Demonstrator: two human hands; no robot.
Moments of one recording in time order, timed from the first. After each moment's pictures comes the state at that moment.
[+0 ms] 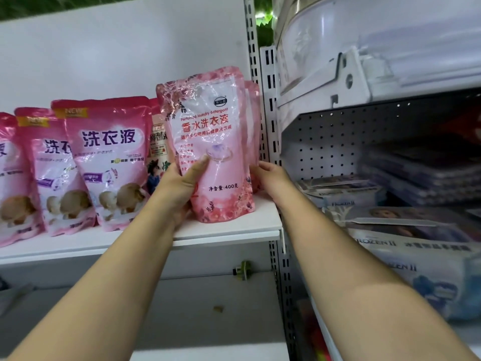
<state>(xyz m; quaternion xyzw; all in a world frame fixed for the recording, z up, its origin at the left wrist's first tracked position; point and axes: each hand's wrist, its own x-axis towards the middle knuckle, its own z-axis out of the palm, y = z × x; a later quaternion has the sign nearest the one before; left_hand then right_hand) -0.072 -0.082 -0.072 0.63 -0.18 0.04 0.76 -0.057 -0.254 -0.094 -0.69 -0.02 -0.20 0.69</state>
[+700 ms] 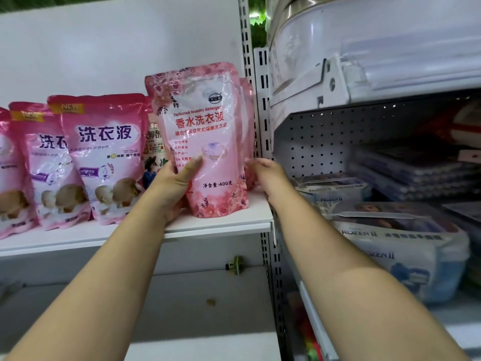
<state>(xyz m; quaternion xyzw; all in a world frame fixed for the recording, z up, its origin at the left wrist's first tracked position) -0.075 -0.078 -0.074 0.64 -0.20 0.02 0.74 -0.080 -0.246 -0.088 -0.69 0.05 -0.22 0.69</state>
